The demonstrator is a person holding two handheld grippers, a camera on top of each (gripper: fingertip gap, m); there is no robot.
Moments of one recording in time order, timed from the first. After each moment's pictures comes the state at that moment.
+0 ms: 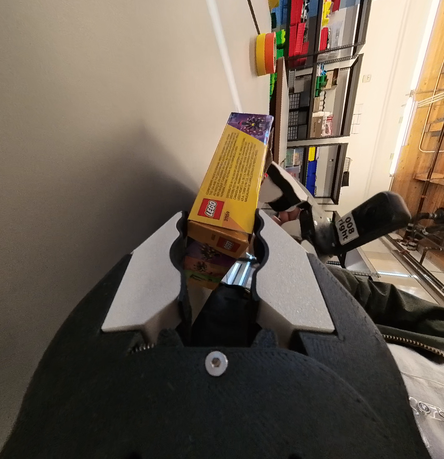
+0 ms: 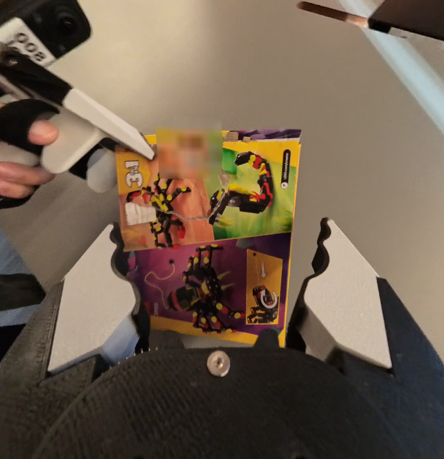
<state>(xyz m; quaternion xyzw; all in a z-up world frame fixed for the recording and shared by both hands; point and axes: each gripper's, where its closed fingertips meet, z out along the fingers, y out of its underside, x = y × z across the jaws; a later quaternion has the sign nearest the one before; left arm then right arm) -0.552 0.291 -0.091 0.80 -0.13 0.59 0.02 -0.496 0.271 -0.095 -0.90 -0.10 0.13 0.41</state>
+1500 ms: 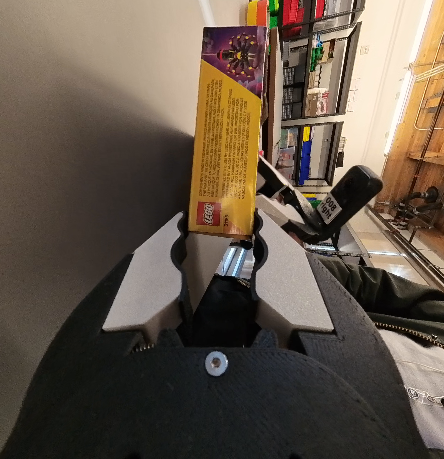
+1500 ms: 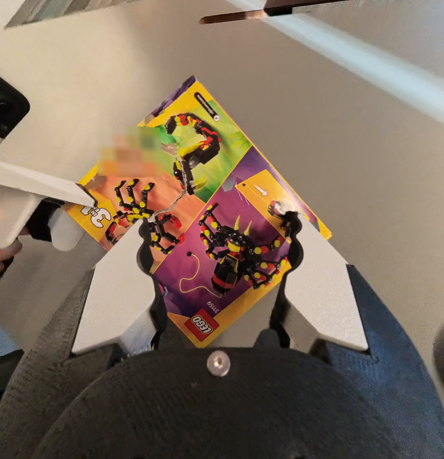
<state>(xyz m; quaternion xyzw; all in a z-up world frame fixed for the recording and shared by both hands) -0.536 0.284 -0.089 0.79 -0.16 0.60 0.05 -0.452 0.286 -0.105 -0.89 0.07 0.12 0.43</state>
